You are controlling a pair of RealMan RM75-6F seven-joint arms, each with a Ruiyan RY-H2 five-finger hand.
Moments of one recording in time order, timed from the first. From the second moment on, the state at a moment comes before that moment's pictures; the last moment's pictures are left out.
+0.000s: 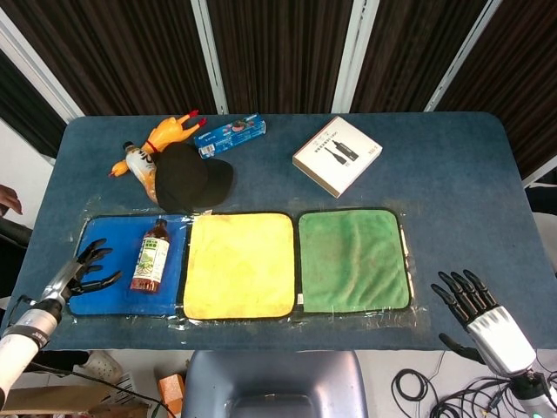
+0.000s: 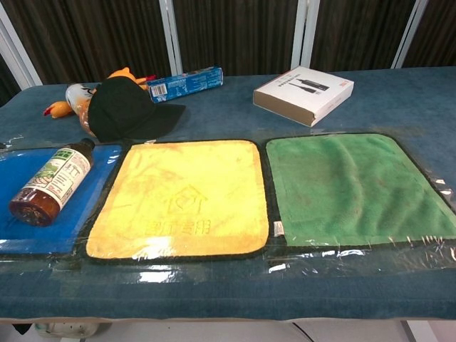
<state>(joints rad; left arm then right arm) -0.44 -0.94 -0.22 -1.78 0.95 0.61 -0.67 0.13 -1.21 -0.17 -1.24 -1.87 1.75 0.16</state>
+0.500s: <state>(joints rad) -0.52 -1.06 -0.26 -1.65 0.90 0.47 -0.69 0.12 -1.20 -0.18 -1.22 -1.89 1.73 0.22</state>
